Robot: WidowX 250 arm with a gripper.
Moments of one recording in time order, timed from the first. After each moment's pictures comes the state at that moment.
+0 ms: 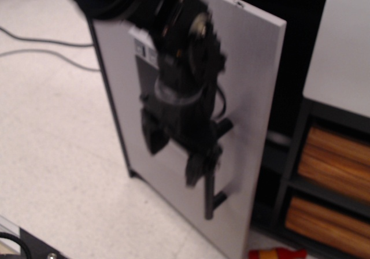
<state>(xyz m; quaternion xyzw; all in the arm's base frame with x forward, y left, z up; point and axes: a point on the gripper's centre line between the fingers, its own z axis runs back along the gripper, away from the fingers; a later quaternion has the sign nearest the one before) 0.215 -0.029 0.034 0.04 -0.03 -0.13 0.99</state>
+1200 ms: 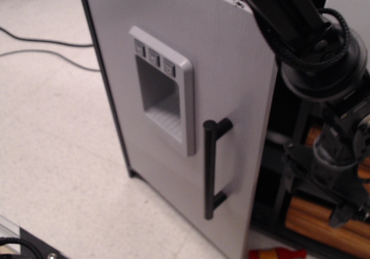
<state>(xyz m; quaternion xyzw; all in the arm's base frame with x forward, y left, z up) 0.285 -0.163 -0.018 -0.01 -0.10 -0.15 0.98</state>
